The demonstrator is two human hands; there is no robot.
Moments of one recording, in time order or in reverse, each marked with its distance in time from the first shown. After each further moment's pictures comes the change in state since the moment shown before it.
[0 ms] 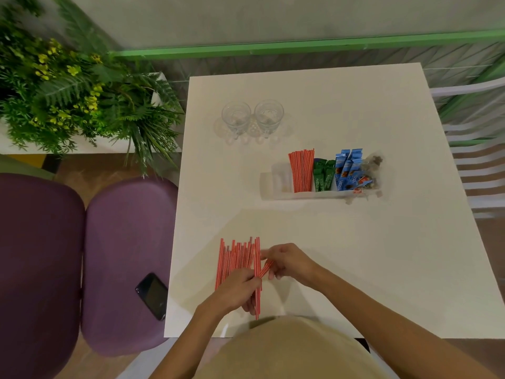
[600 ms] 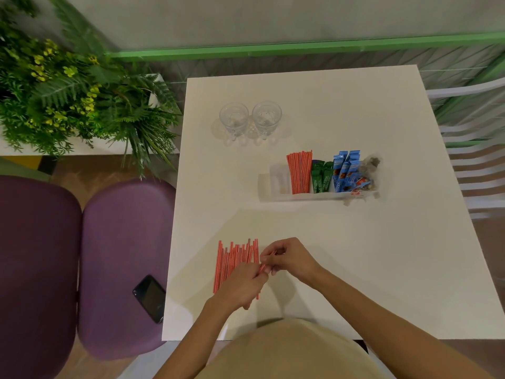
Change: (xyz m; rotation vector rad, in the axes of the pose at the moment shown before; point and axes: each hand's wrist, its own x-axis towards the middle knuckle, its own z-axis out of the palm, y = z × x) left_hand 0.005 0.019 0.005 0.185 0.076 0.132; right_hand -0.001 -0.005 -0.005 -0.057 0.083 -0.177
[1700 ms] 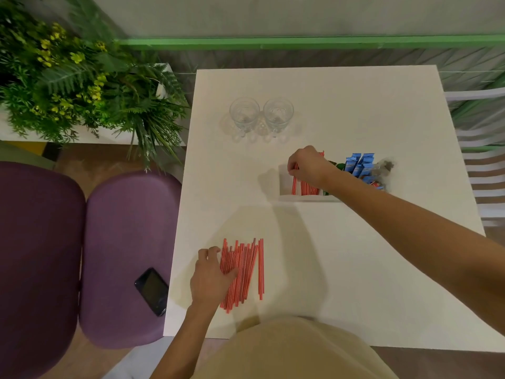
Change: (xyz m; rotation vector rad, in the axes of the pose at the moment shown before) left_hand 0.014 -0.080 -0.017 0.219 0.583 -0.260; right_hand 0.103 -0.154 -0.083 -1.228 0.174 -0.293
